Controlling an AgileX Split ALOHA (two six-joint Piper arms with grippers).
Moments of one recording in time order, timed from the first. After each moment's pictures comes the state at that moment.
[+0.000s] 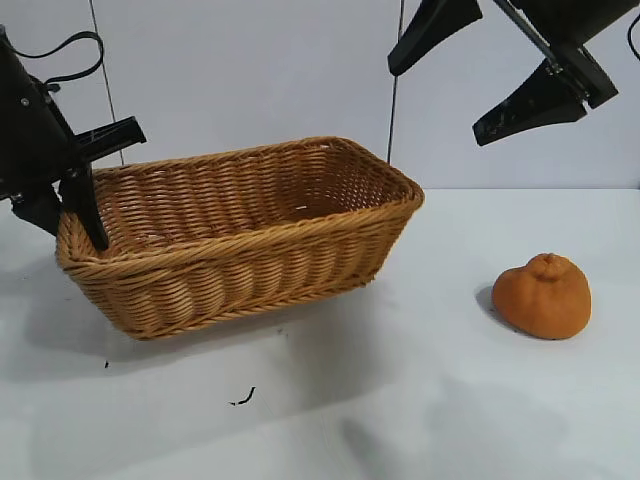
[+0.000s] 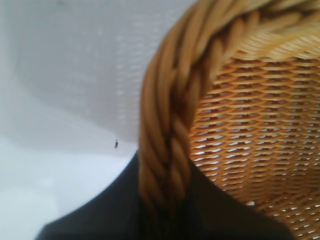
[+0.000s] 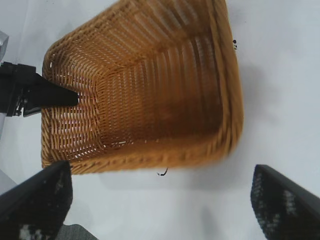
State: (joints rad) left arm -0.16 1.98 -1.40 -0.35 0.93 -0.26; right arm 0.15 1.63 -1.24 0.78 0.87 -0.34
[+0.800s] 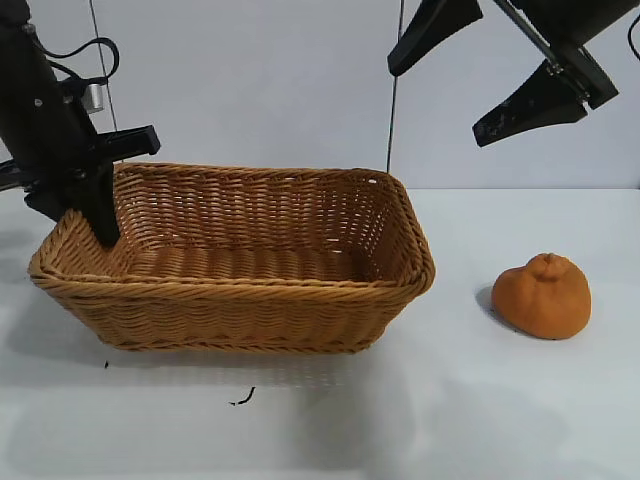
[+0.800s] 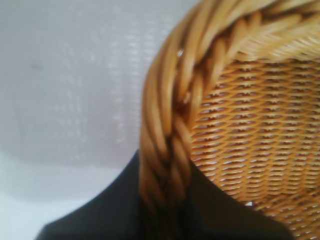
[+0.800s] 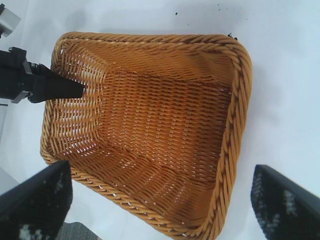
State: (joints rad) left arm -0.18 2.04 -1.49 -0.30 0.98 -0.07; right arm 0.15 1.63 -1.24 0.78 0.88 -0.34
